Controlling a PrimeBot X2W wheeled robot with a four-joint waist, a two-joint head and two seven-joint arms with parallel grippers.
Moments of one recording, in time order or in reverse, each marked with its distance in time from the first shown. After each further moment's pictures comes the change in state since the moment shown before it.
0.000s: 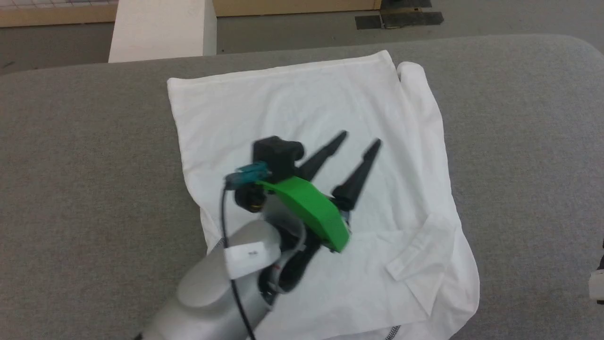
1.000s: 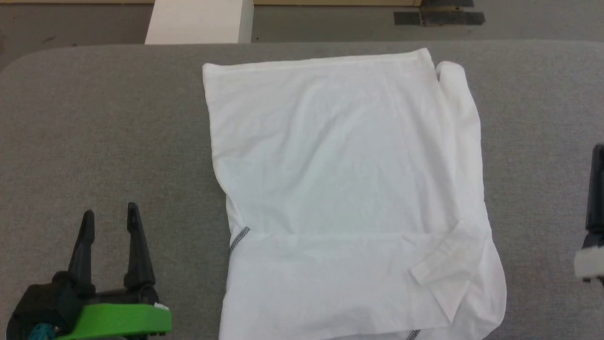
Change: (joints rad) left arm 0.738 0.323 0.572 -0.567 0.339 0.348 -0.164; right arm -0.040 0.001 0.039 0.047 0.036 0.000 0.049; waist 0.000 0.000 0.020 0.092
